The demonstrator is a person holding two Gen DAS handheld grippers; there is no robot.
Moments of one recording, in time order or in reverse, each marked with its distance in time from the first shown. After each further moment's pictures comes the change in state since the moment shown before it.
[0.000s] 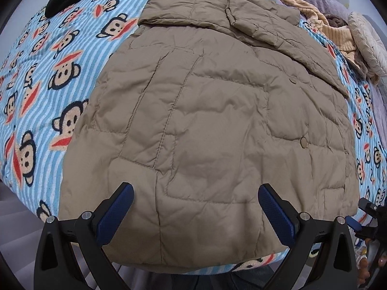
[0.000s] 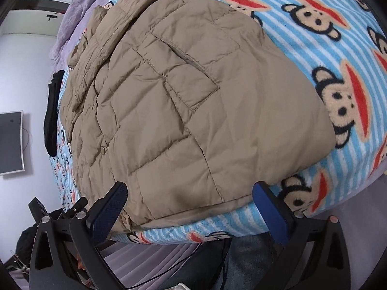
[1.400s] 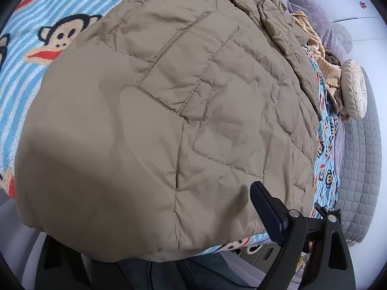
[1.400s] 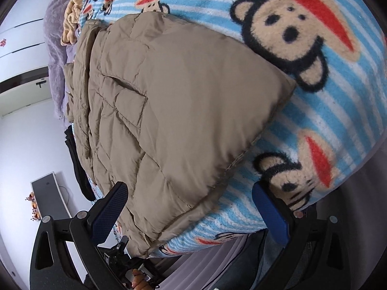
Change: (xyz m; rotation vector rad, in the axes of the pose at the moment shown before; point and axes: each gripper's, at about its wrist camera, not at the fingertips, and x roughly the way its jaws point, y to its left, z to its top) left arm 0.038 0.059 -0.034 -0.267 0.115 -0.342; right arm 0.014 -0.084 -0.009 0.376 -0.011 0.238
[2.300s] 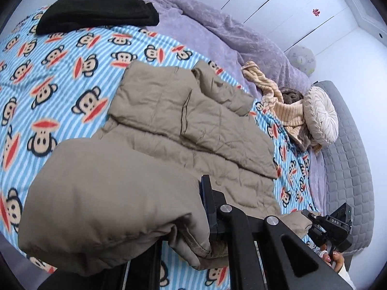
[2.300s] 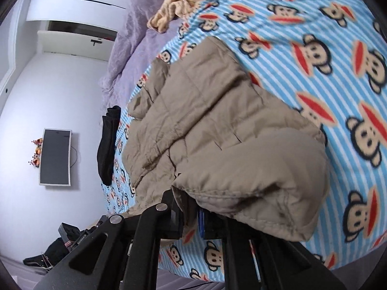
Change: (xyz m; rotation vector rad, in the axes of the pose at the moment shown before) left arm -0.121 -0.121 0.101 0.185 -0.346 -0.070; right arm -0.049 0.199 0.068 -0.464 -0.078 0.107
